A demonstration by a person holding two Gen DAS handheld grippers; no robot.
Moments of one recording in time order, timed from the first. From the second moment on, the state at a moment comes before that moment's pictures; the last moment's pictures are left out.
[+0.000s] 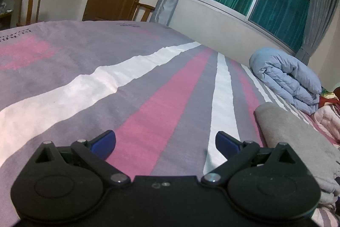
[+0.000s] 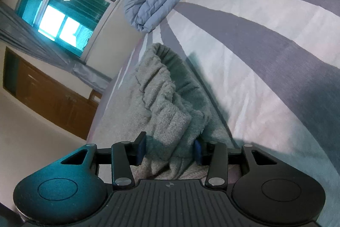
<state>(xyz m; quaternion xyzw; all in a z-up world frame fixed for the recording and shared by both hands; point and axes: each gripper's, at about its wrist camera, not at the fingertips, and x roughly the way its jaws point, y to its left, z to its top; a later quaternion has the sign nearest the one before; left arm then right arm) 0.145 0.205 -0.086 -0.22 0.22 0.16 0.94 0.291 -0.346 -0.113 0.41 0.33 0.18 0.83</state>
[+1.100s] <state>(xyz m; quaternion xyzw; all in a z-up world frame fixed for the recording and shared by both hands) 0.149 0.181 -0.068 -0.21 0.21 0.08 0.95 0.267 -0.390 -0.094 0.43 0.26 0.15 0.85</state>
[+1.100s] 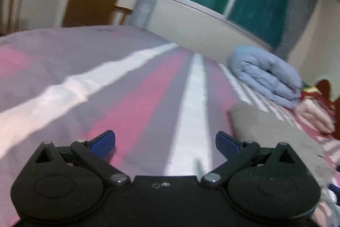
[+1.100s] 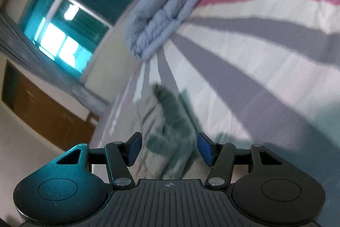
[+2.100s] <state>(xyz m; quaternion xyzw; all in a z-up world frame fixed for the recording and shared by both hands) 0.308 0.159 -0.108 -0.33 0.38 -0.25 0.83 0.344 -0.411 -0.121 0.40 0.34 0.29 0.80</state>
